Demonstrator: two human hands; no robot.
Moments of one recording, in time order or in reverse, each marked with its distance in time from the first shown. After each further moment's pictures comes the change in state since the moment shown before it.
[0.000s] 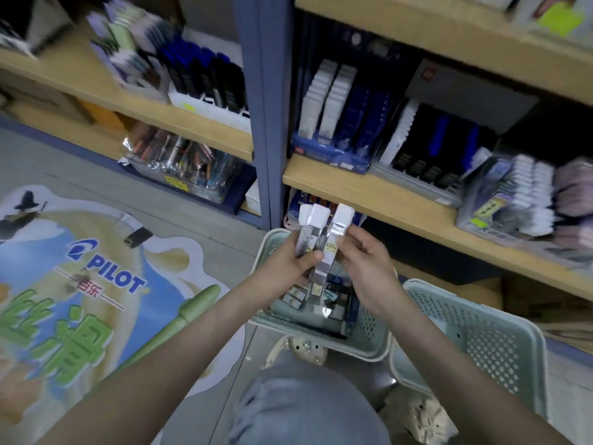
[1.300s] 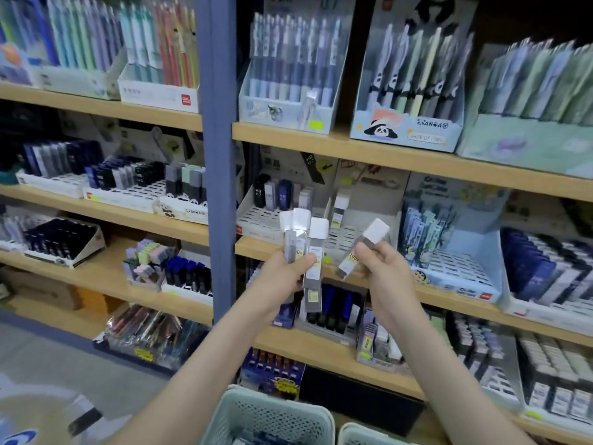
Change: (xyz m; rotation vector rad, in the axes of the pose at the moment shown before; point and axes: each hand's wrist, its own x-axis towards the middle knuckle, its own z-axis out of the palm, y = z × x) left_hand -0.112 0.265 0.095 0.002 0.095 0.435; right_hand -0.118 -0.264 -0.047 0.003 0.225 -0.618
